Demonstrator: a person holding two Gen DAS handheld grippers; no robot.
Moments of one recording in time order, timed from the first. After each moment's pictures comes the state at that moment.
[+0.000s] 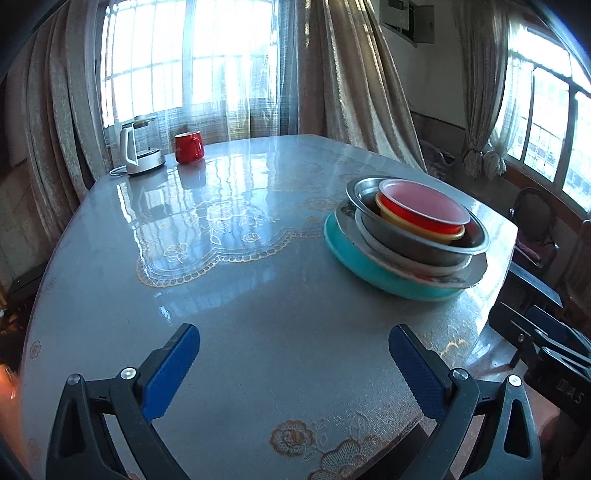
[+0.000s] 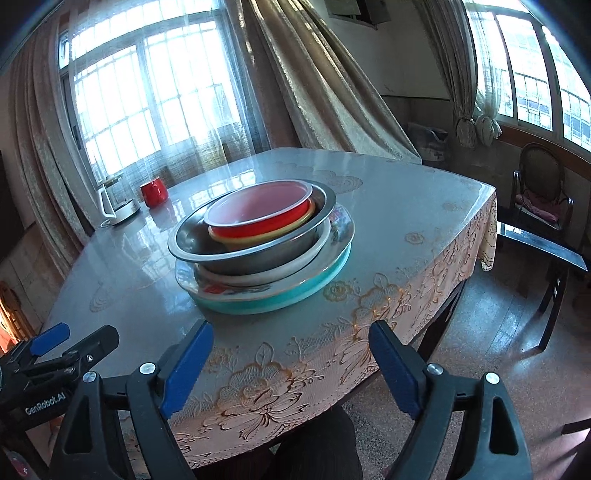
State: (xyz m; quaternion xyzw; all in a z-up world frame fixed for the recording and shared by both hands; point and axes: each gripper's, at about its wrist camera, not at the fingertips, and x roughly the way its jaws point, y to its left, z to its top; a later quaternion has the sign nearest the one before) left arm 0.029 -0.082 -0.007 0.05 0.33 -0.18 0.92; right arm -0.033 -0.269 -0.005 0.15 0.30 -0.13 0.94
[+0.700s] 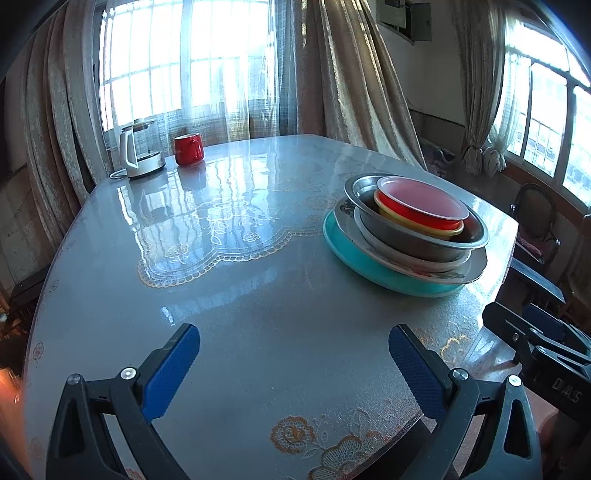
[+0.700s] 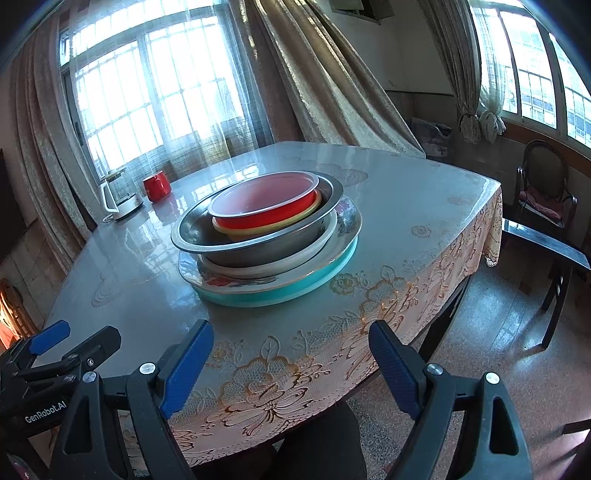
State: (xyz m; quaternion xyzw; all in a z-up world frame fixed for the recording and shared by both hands) left arm 0.031 -0.082 -0.005 0.05 0.33 -0.18 0.92; right arm -0.033 -0.266 -0.010 0.15 0.30 -0.12 0.93
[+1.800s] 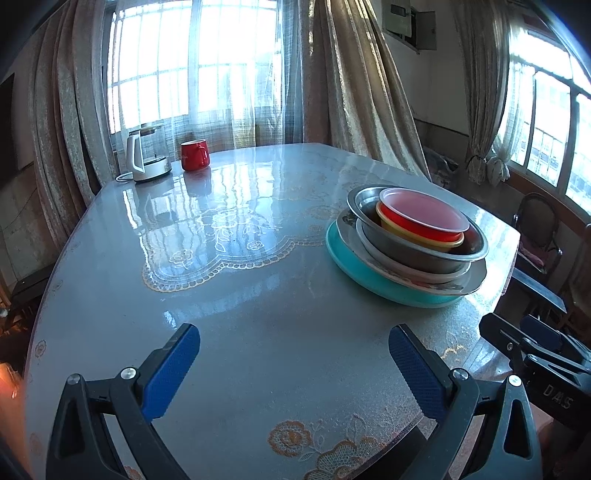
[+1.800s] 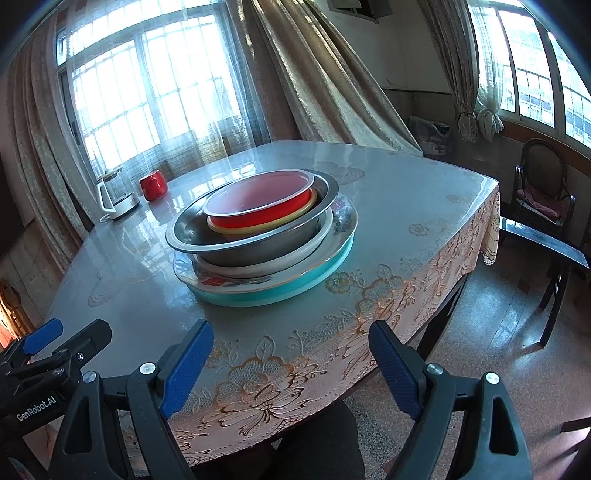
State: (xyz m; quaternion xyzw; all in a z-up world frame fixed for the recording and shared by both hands) left arm 0.028 -0.080 0.000 0.04 0.32 -0.17 0.93; right arm -0.032 -0.270 -0.011 0.15 0.31 -0.12 0.93
